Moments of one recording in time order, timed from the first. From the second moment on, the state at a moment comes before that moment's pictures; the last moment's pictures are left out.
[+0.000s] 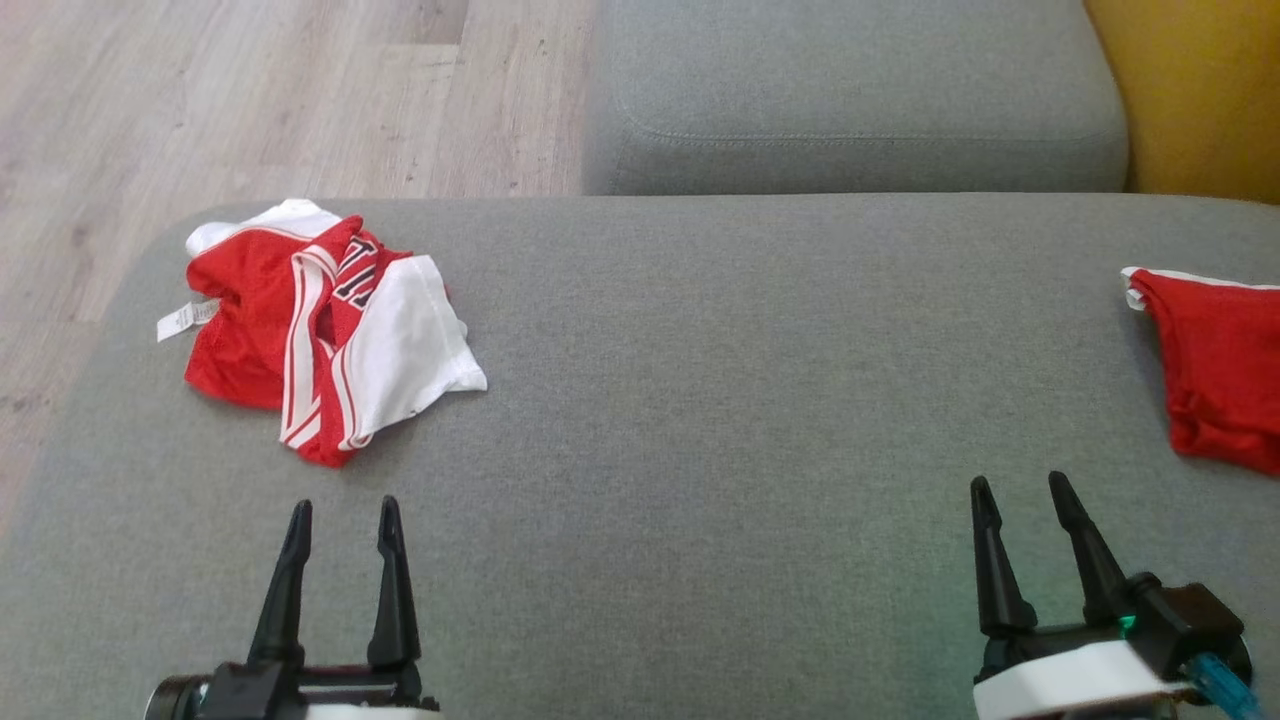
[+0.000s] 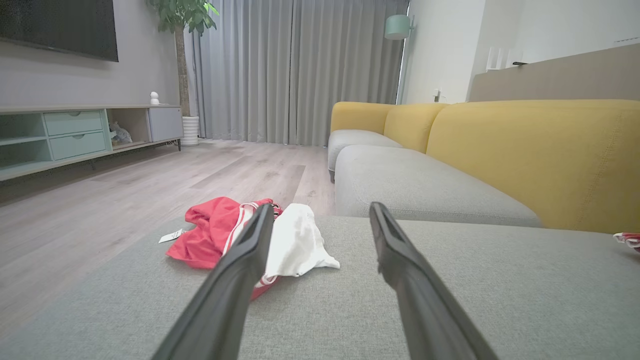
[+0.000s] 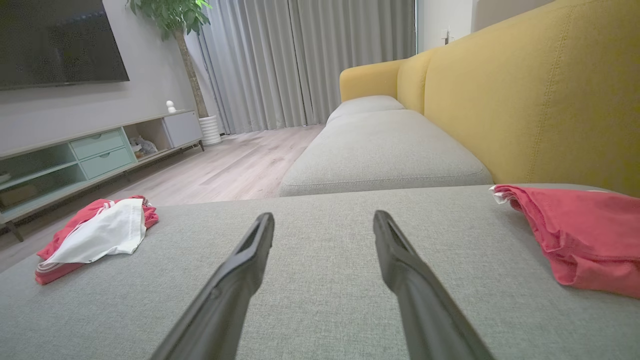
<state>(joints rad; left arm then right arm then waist) 0.16 0.05 -0.12 0.04 -0.14 0.03 -0.26 0.14 -0.04 0.04 0.14 0.16 0.12 -0.25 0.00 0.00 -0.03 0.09</state>
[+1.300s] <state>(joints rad) 0.16 0.05 -0.04 0.05 -0.11 0.04 -0.26 0.17 -0.04 0.05 0.16 0.20 0.12 -0.25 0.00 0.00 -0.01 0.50</state>
